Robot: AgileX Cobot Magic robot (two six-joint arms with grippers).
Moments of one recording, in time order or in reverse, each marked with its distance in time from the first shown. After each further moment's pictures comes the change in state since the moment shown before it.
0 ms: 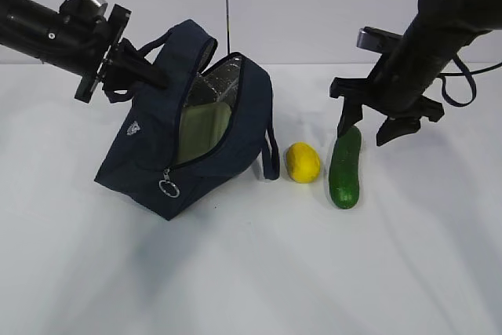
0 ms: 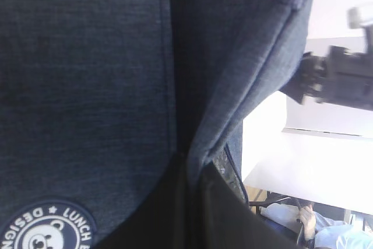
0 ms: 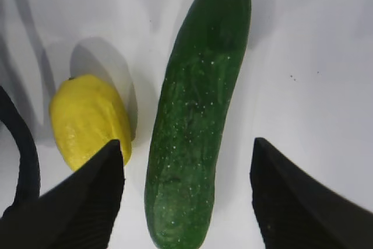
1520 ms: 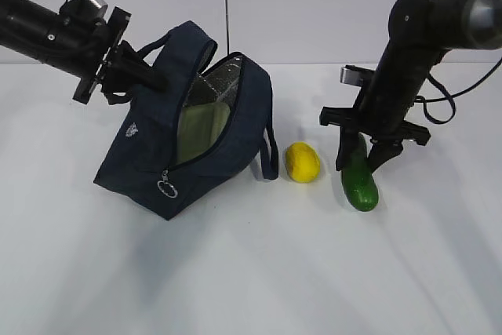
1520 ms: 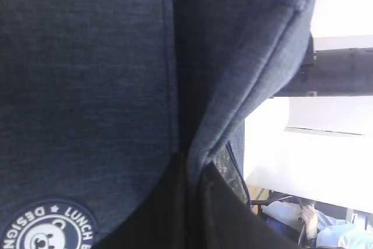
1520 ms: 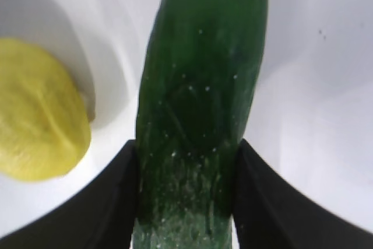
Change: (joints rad) left arm 0.000 0.000 0.000 0.016 0.001 -0.001; right arm 0.006 0.186 -0.155 0.008 0.214 0.017
